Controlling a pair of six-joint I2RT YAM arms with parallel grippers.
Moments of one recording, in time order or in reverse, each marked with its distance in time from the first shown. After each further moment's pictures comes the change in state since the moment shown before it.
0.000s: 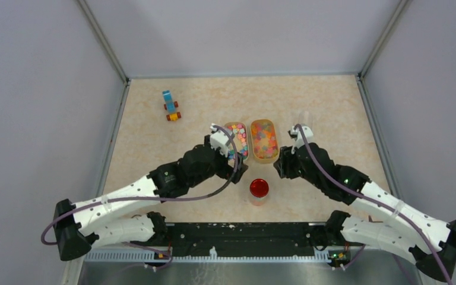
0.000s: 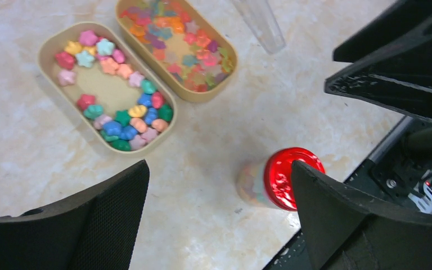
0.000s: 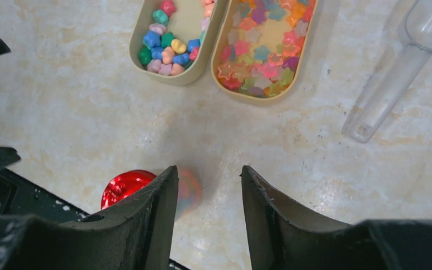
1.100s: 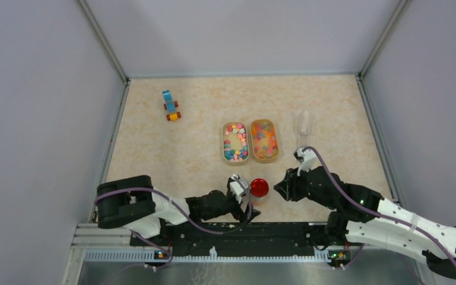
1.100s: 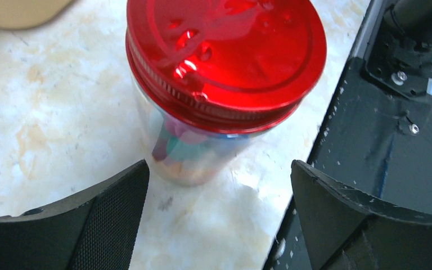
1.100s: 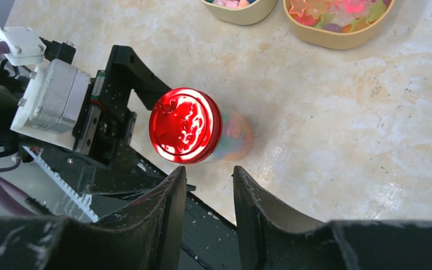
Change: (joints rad) left arm -0.212 0.520 -0.579 1.210 0.108 0.033; right arm 0.188 -0.243 -0.165 -0.041 -0.063 0.147
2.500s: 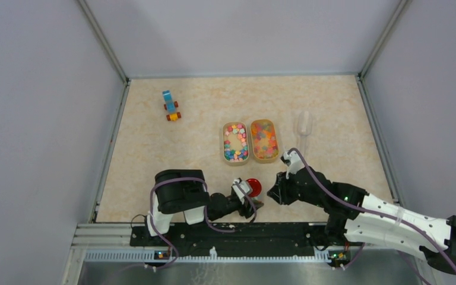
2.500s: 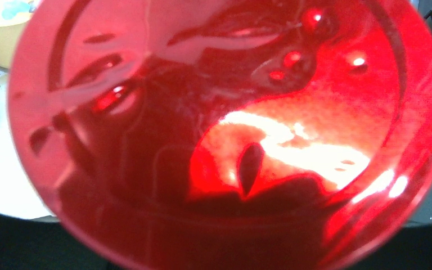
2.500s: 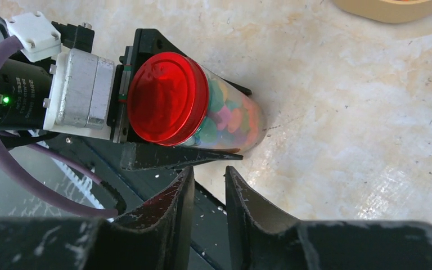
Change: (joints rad) left arm 0.039 0.465 0.011 0.591 -0.019 0.143; right arm 0.000 0.113 -0.058 0.105 -0.113 0.012
